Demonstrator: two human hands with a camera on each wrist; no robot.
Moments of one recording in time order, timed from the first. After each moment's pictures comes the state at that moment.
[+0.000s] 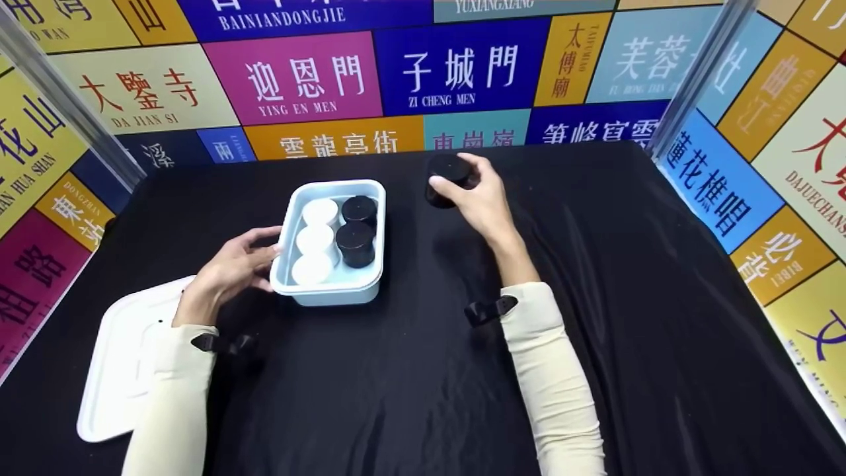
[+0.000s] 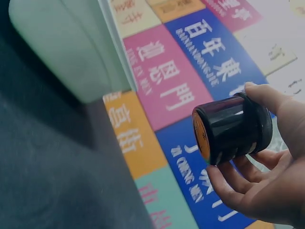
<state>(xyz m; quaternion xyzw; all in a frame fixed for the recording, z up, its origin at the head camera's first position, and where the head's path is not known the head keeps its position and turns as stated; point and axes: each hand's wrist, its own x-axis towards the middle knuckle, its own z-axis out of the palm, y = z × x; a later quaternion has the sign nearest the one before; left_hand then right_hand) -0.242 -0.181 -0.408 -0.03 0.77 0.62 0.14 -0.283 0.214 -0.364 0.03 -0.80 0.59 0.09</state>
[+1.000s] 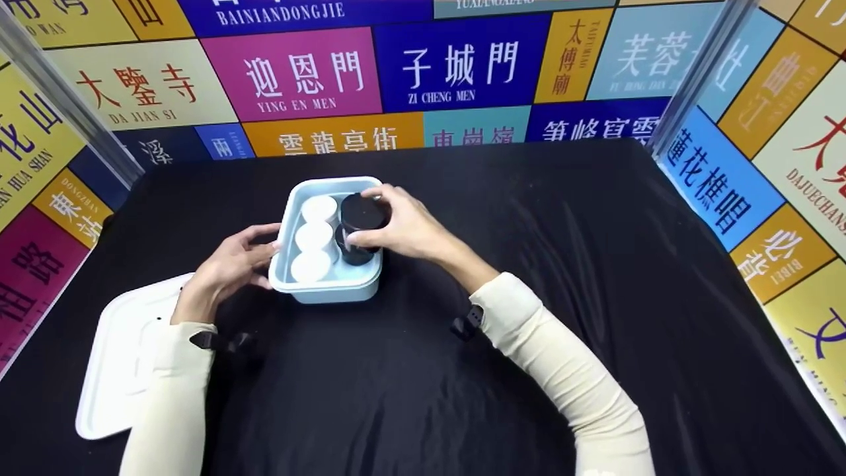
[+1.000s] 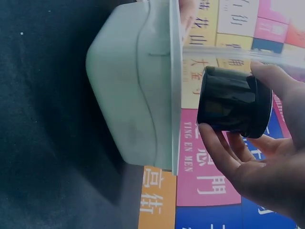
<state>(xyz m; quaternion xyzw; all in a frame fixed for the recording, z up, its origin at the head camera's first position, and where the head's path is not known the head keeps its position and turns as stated) -0.242 -0.181 -0.407 -0.02 0.76 0.63 0.14 -0.251 0.136 -0.352 0.22 -0.85 0.48 -0.06</state>
